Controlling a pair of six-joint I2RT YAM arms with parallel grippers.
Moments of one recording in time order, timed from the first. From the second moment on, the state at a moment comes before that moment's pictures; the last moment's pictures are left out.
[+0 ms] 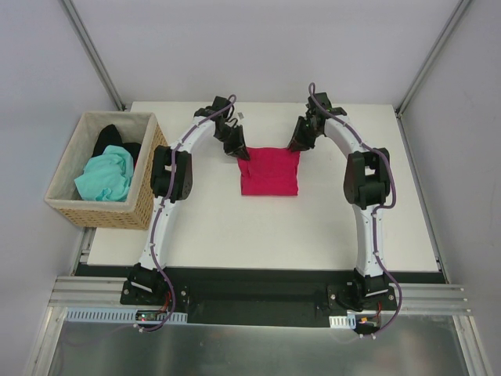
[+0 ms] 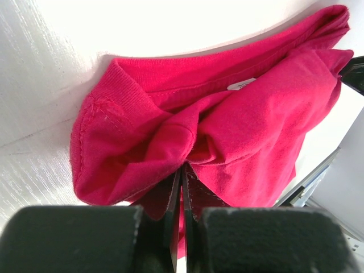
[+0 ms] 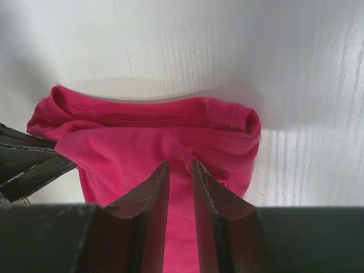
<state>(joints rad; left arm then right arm) -0.31 2.55 2.27 -0.88 0.62 -0.46 0.25 2.35 2.06 -0.78 -0.29 0.53</state>
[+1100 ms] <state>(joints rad) -0.30 2.55 2.25 -0.88 0.62 -0.46 0.23 2.35 2.03 -0.75 -0.30 0.55</state>
